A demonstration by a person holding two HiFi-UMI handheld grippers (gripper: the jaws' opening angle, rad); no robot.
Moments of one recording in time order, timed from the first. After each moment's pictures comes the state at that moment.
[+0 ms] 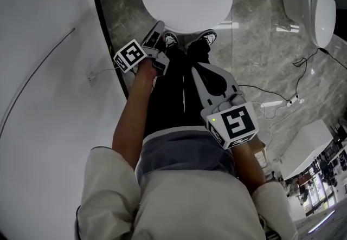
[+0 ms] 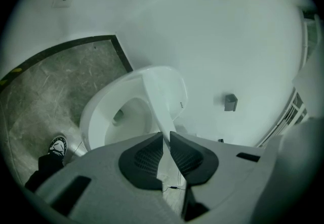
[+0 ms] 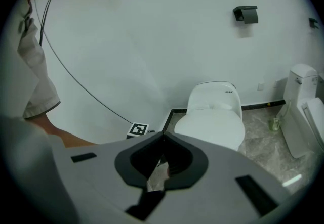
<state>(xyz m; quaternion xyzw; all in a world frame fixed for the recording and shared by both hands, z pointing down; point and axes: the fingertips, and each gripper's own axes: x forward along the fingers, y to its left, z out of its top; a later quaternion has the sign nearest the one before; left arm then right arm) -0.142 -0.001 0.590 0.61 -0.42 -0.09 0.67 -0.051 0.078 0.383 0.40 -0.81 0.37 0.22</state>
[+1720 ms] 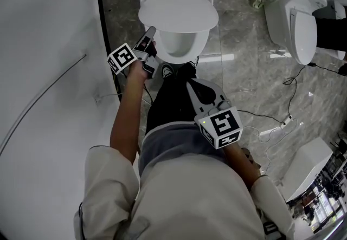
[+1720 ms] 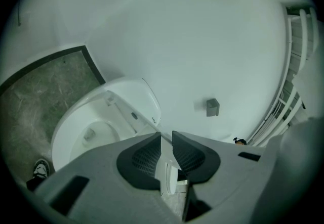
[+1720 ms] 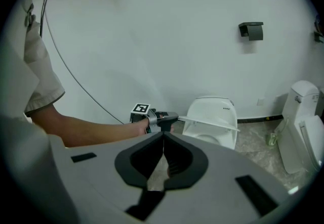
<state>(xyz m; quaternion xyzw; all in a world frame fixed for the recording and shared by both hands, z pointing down) -0.128 -0.114 0.472 0.67 -0.39 -0.12 0.61 -0.020 0.051 0.316 0.40 -0.83 0.33 0.21</state>
